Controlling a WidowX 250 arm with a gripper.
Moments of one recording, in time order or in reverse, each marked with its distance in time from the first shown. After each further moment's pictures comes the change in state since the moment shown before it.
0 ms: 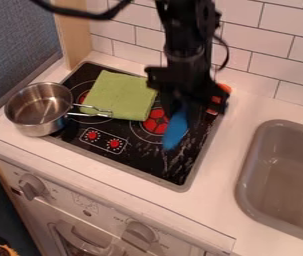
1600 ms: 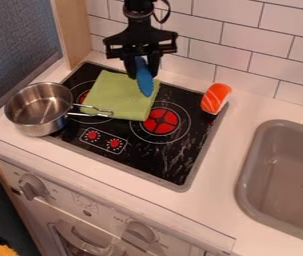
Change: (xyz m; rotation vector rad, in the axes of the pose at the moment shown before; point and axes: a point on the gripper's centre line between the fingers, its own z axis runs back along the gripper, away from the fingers) arm 0.060 0.121 -0.041 0.120 0.003 0.634
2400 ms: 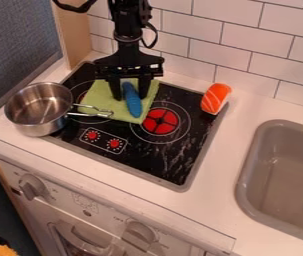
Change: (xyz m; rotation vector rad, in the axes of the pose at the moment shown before) arm -0.011 0.021 -0.029 0.060 0.087 0.000
